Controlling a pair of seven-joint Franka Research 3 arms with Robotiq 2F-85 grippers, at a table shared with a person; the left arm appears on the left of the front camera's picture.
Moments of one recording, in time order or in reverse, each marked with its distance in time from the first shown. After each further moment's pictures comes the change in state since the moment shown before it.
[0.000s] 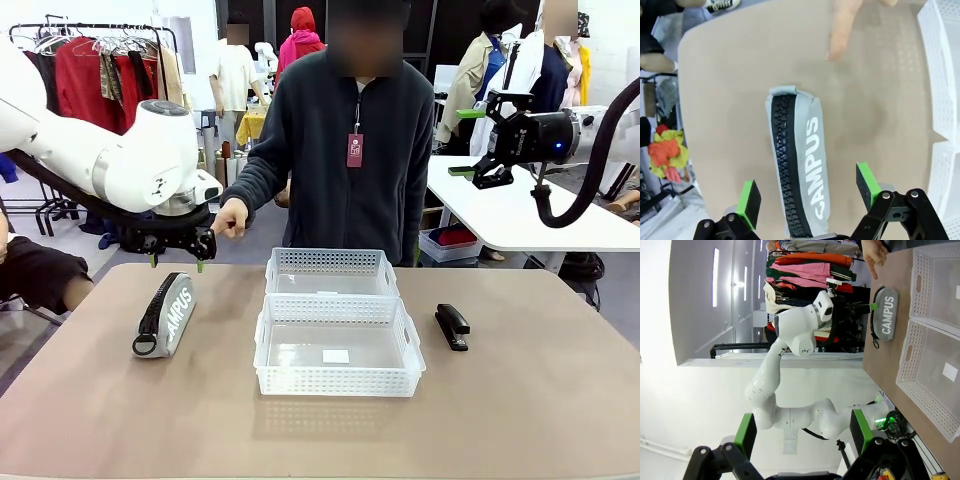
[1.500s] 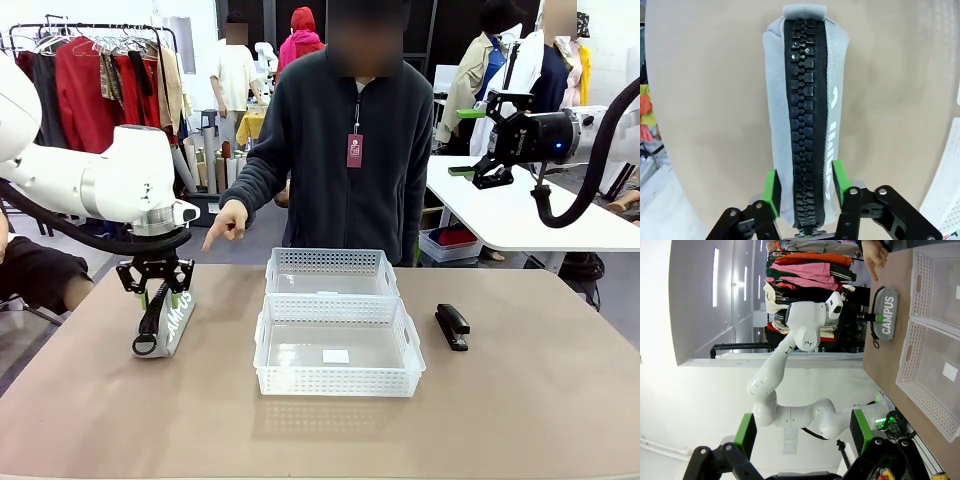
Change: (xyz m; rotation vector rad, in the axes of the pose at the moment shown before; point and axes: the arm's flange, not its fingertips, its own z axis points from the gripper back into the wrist) left arm -0.020 0.034 -0.043 -0.083 0.249 0.100; right arm 0.000 0.000 0.000 0.000 0.000 0.000
